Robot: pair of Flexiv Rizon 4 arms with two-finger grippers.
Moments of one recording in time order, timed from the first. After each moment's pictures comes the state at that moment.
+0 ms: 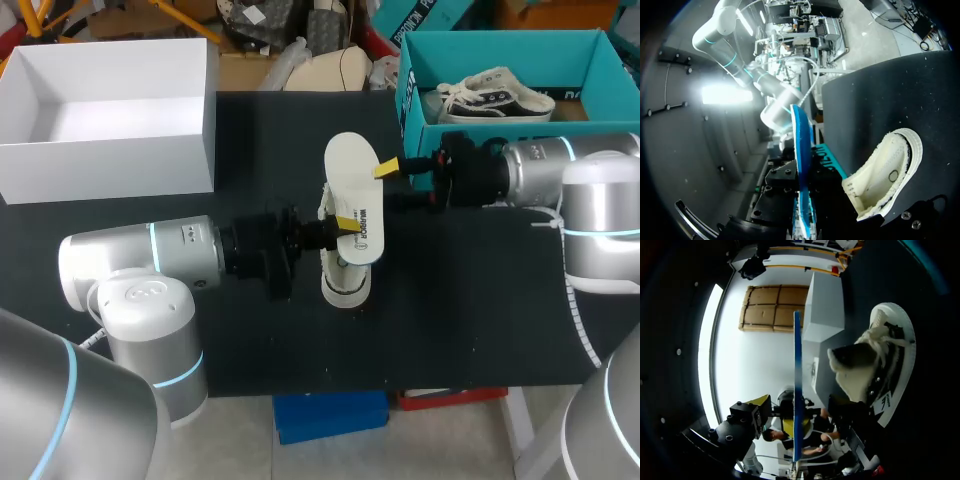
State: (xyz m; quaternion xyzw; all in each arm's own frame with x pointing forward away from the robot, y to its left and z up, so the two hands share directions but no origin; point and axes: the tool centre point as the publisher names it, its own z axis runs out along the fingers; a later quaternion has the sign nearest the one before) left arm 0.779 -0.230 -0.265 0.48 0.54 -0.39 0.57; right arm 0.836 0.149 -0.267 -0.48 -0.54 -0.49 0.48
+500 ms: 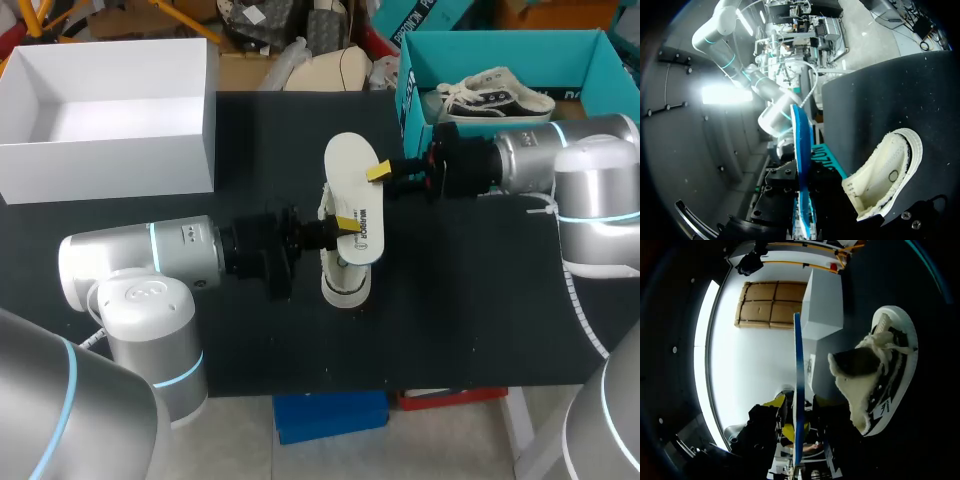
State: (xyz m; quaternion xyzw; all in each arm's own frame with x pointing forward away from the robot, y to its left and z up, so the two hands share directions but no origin) left arm 0.779 -0.230 -0.265 0.48 0.54 -0.39 0.57; right arm 0.843 0.156 -0.263 -0.48 -0.57 -0.47 0.48
